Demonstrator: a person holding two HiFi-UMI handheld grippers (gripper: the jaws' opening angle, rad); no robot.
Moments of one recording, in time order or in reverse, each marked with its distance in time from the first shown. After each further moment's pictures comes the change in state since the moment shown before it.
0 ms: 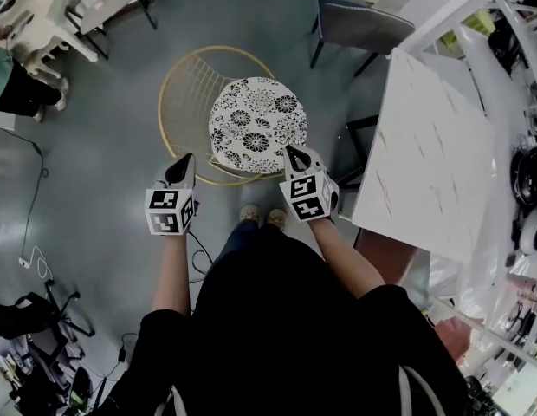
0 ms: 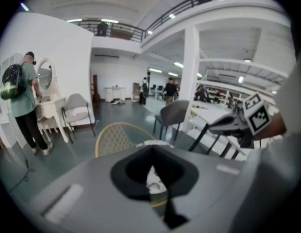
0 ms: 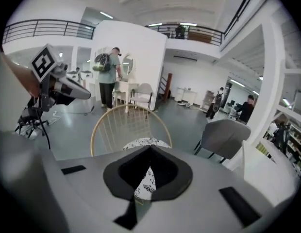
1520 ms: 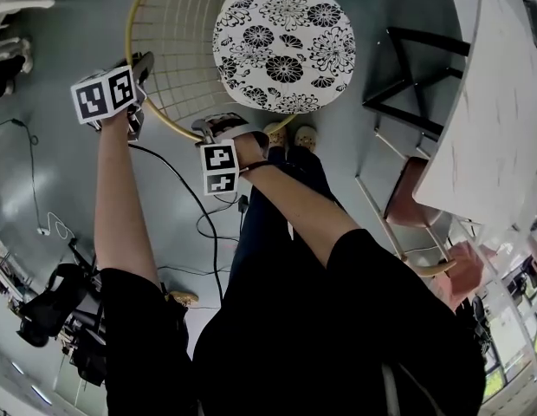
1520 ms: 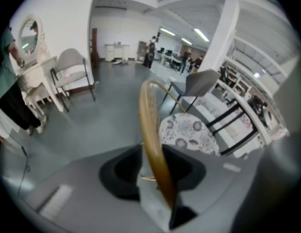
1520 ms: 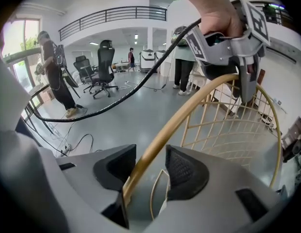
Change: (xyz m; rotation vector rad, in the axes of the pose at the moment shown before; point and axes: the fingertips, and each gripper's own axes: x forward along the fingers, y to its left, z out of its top) left arm 0.197 0.208 -0.061 -0.148 0.444 -0.048; right arm 0.211 0.321 -0.034 -0.579 0.123 0.741
